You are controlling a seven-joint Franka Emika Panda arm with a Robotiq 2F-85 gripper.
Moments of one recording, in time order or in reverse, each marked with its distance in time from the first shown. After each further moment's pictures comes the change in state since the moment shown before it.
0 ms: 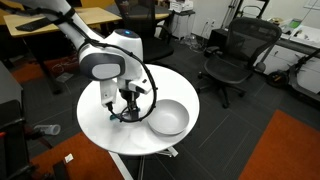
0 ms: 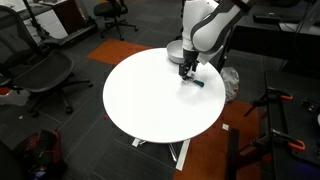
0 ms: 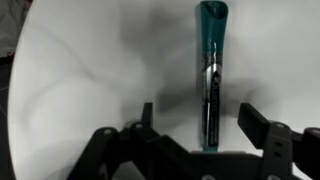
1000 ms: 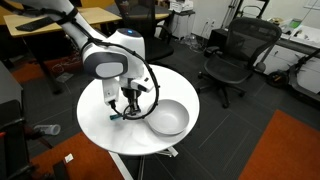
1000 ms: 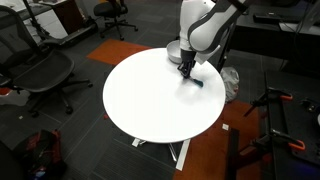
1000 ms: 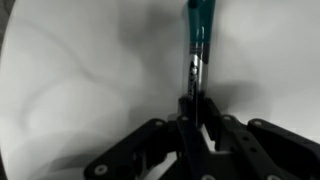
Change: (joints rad) arm -0.007 0.015 0.015 0.034 0.001 -0.014 0.000
